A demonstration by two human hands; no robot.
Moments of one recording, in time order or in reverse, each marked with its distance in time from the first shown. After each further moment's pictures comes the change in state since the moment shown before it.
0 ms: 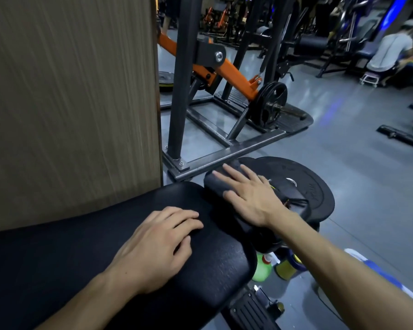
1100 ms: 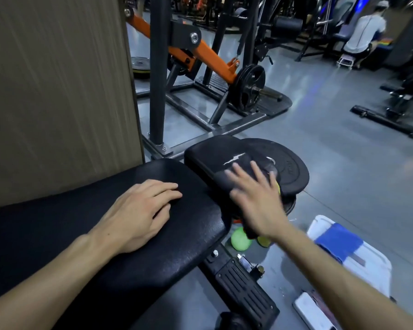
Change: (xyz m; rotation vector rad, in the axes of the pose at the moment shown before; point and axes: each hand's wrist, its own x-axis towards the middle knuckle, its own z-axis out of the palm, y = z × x) left_hand -0.002 -0.001 -0.005 0.051 -0.059 0.045; right_hand -0.114 0.017 0.024 0.124 0.302 0.026
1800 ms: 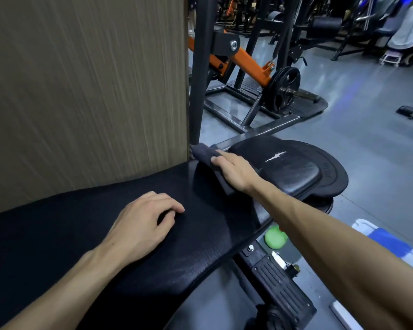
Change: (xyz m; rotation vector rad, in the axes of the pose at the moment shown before) left_hand -0.099 -0.014 -0.052 -0.155 0.104 -0.241; right_hand 0.096 -0.125 0.027 0.429 -0.235 0.050
